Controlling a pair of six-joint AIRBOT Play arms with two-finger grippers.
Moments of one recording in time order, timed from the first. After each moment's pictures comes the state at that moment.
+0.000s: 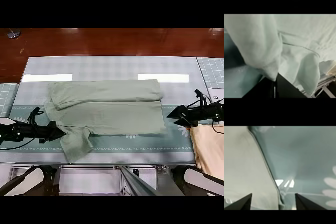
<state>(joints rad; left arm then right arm) 0.44 -1.13 0.40 0.83 -1.22 -1.17 -0.43 -1.28 0.73 -0.99 1.26 1.28</state>
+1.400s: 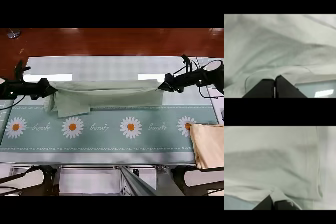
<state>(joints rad) 0.28 -1.39 1.03 0.78 -1.01 -1.27 -0.17 -1.63 1.31 -0.87 1.15 1.34</state>
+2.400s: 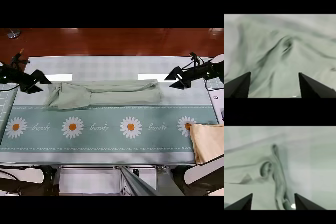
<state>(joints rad) 0.33 -1.62 1.40 1.12 -1.24 -1.49 -0.30 -1.85 1.59 -0.93 1.33 1.43</state>
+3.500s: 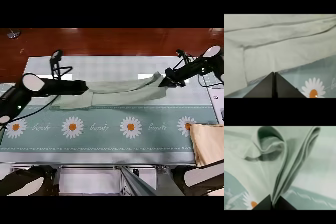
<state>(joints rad) -0.30 -1.21 0.97 0.90 -0.71 -1.35 -0.17 -1.71 1.57 -1.00 1.49 1.38</state>
